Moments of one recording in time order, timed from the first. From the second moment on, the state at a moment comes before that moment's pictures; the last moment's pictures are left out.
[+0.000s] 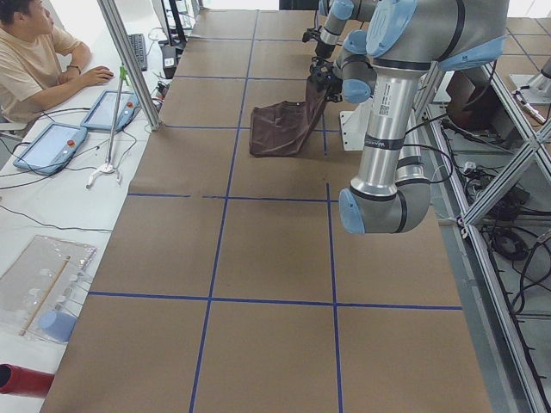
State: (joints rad) left arm -0.25 -1.94 -2.33 -1.63 -1.57 -1.77; right arm 0.22 -1.12 2.23 -1.89 1.39 1.90
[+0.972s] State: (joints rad) left arm -0.56 -2.07 -1.78 -1.91 -1.66 -1.50; right arm 0.48 -0.93 1.68 -1.55 1.48 1.73
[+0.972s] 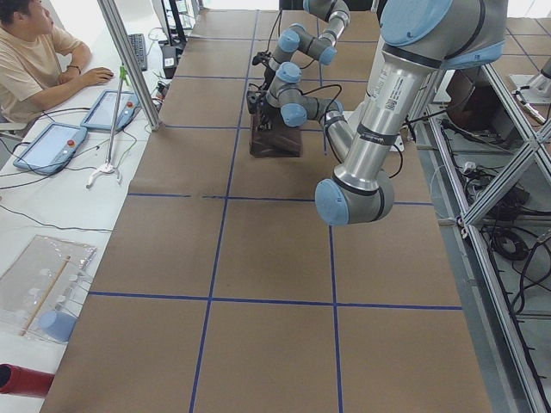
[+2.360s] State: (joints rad) left arm -0.65 -2.06 -1.68 -2.02 -1.78 -1.22; right arm 0.37 -0.81 1.56 -1.53 1.44 1.38
